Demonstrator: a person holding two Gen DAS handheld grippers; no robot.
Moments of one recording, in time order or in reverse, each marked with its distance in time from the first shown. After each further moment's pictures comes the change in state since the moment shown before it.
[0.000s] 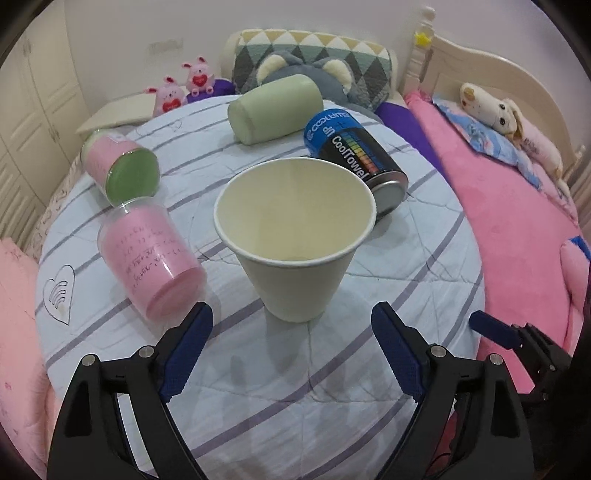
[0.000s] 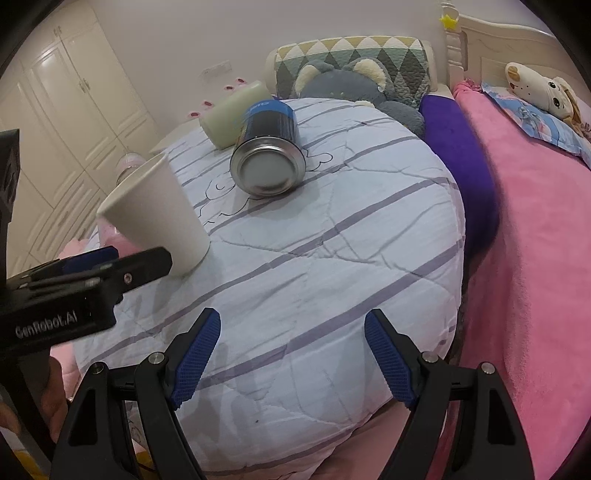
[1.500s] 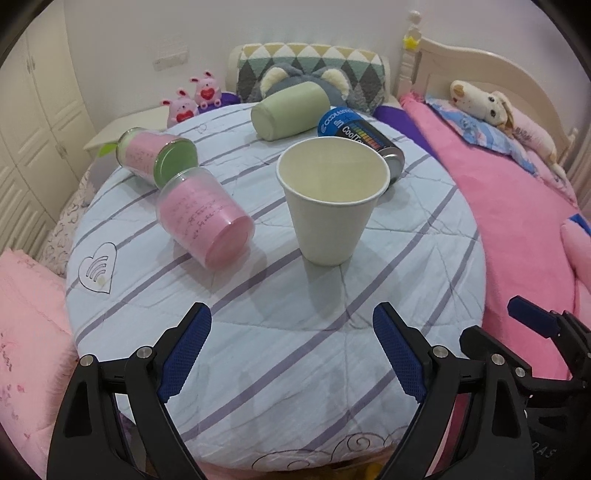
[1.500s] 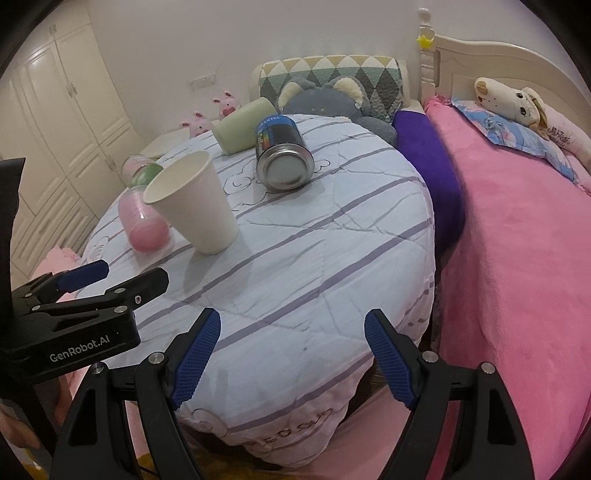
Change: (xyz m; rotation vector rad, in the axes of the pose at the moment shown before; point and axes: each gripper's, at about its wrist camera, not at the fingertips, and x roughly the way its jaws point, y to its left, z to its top) left arm -0.043 0.026 -0.050 0.059 -0.064 0.019; right arm -0.049 0.048 -0.036 0.028 -0.066 -0.129
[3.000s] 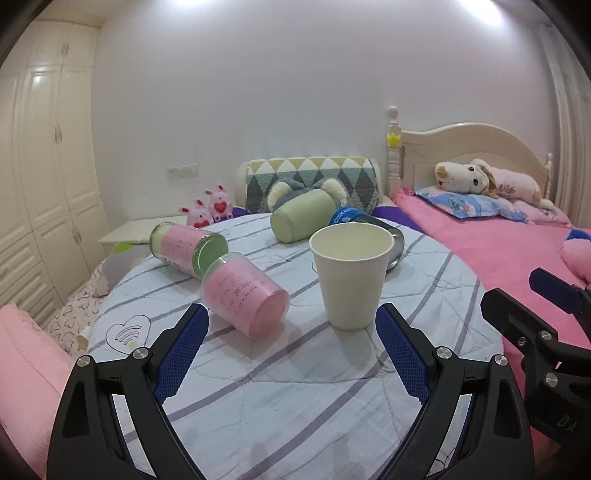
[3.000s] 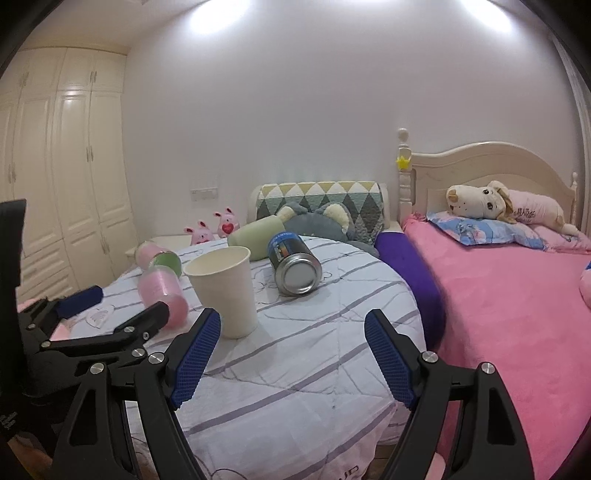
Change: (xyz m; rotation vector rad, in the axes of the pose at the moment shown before) left arm -0.024 0.021 -0.045 0.071 -0.522 0.040; right arm -0.023 0.041 -0.040 -0.065 -0.558 -0.106
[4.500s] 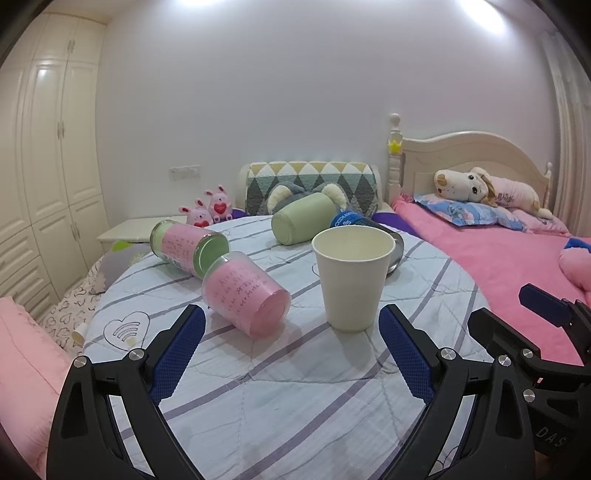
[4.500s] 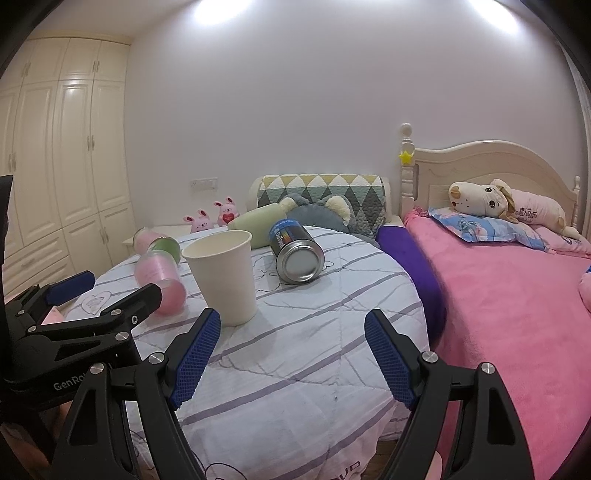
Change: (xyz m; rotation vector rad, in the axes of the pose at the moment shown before) left arm -0.003 0.004 -0.003 -0.031 -0.015 -0.012; right arm 0.007 0.000 -0.007 -0.021 0.026 0.008
